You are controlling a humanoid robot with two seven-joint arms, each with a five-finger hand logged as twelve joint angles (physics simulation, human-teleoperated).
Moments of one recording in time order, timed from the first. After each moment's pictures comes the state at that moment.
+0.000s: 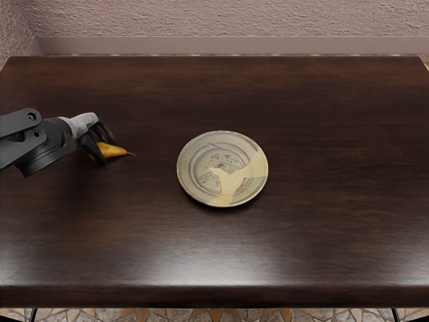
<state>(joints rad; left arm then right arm) -1.07 0.56 -0.16 -1.16 0.89 0.07 0.61 0.02 0.00 0.03 0.15 -0.04 0.08 -0.12</state>
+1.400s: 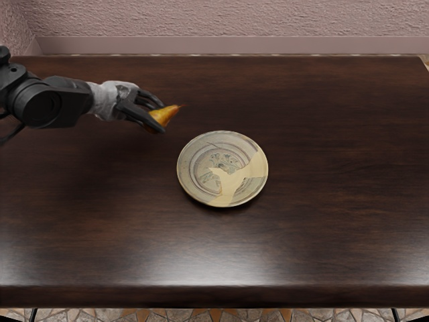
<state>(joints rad) -1.16 0.50 -0.38 -1.13 0.32 -0.07 0.61 0.02 0.00 0.03 0.15 -0.04 0.08 -0.12</state>
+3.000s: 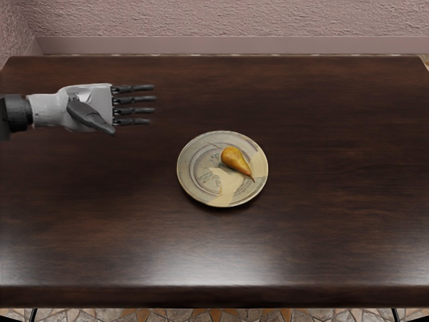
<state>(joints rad) -0.83 0.70 -0.77 -1.10 -0.14 -0.61 0.61 0.02 0.00 0.03 0.15 -0.04 0.08 -0.12</state>
